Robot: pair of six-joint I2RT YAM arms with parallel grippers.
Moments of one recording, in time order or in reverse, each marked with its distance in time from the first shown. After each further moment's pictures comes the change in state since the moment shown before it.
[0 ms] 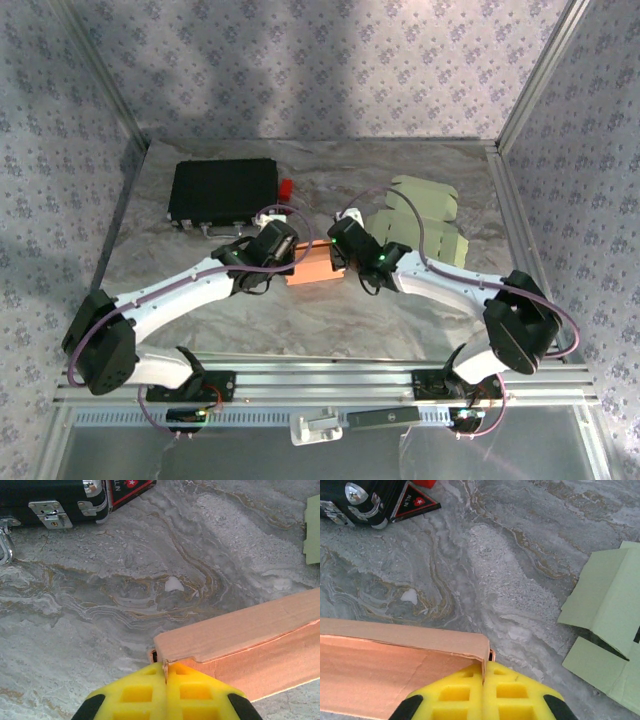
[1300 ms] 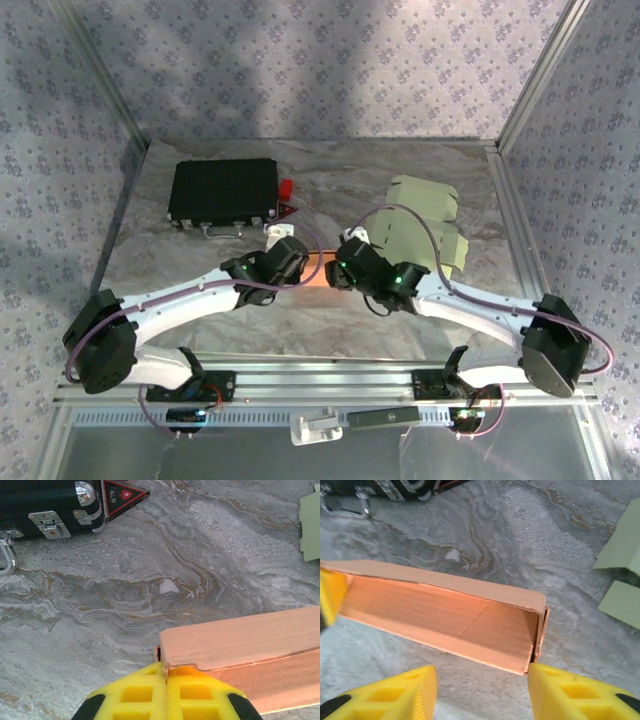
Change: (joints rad) left arm -0.114 -0.002 -0.064 0.075 -0.155 -0.020; right arm 0.103 -0.205 -0.114 -0.066 -0.076 0.168
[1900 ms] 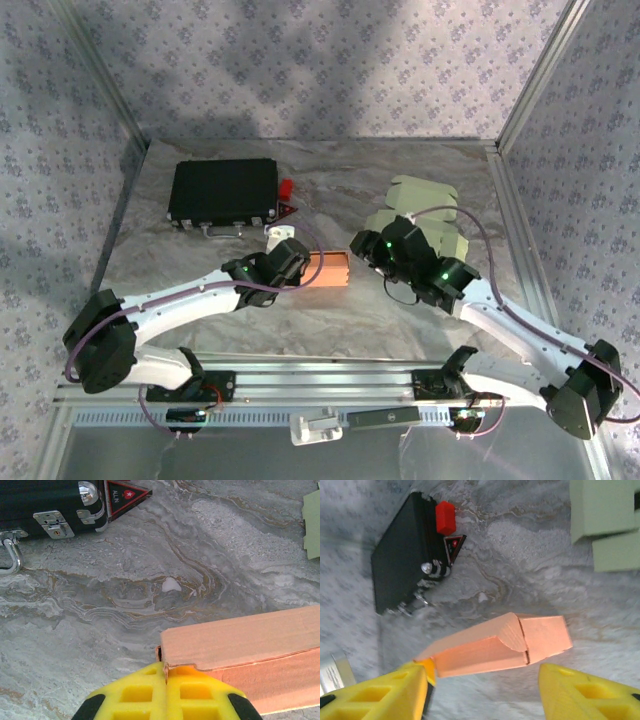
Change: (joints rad) left arm -0.015 0.000 0.000 -0.011 -0.024 -0.007; right arm -0.234 -0.229 -0.018 -0.057 -0.215 0.597
